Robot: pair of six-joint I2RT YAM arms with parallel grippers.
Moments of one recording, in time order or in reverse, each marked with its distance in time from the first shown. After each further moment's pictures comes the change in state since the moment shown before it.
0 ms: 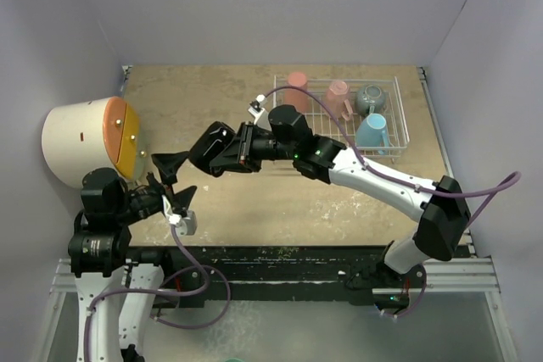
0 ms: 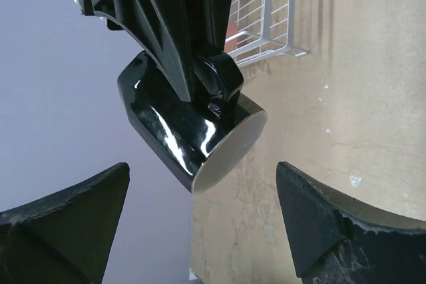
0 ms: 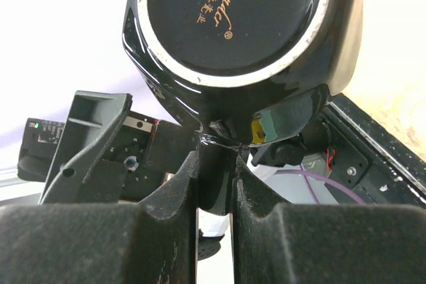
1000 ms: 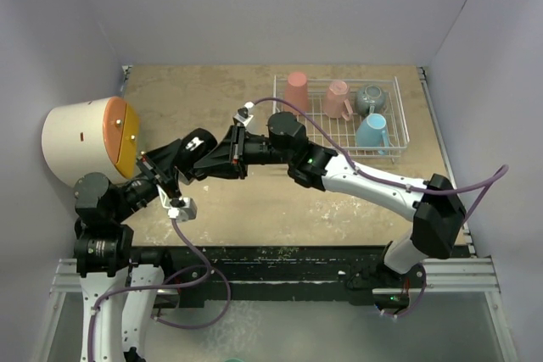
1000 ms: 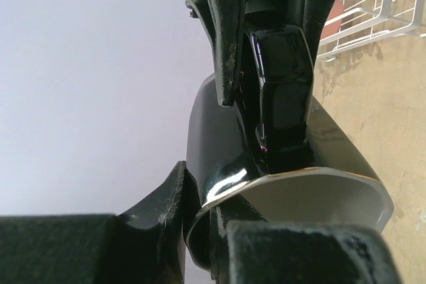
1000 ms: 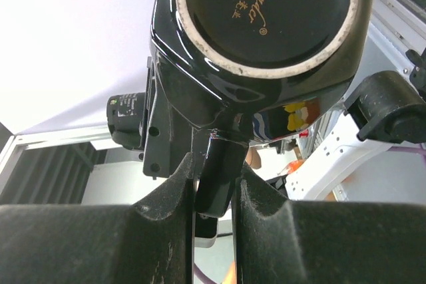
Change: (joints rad) left arm 0.003 -0.055 -0.103 0.452 -0.087 -0.127; right arm 0.062 0.025 -0.055 0.335 -0.128 0.351
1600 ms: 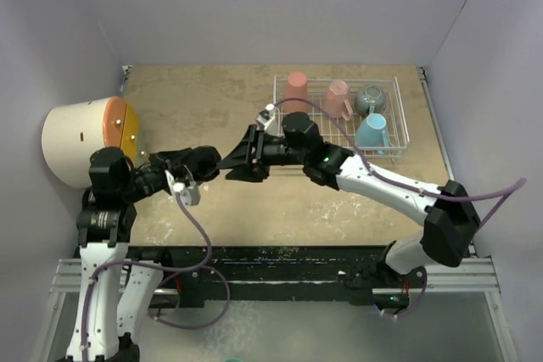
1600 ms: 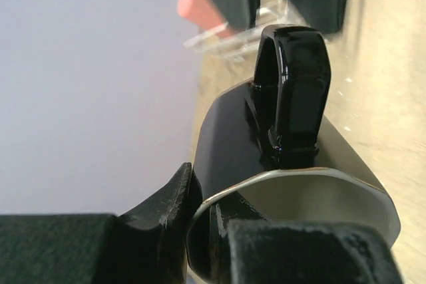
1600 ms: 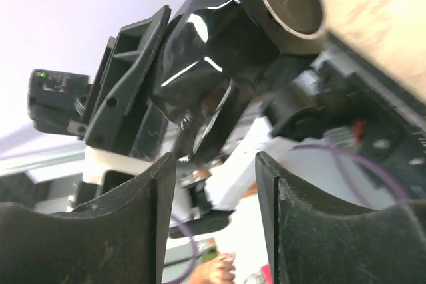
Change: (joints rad) left arm -0.017 0.135 0.028 -0.150 0.051 0.010; right arm -0.078 -0.056 -0.117 -0.086 -0.014 -0.124
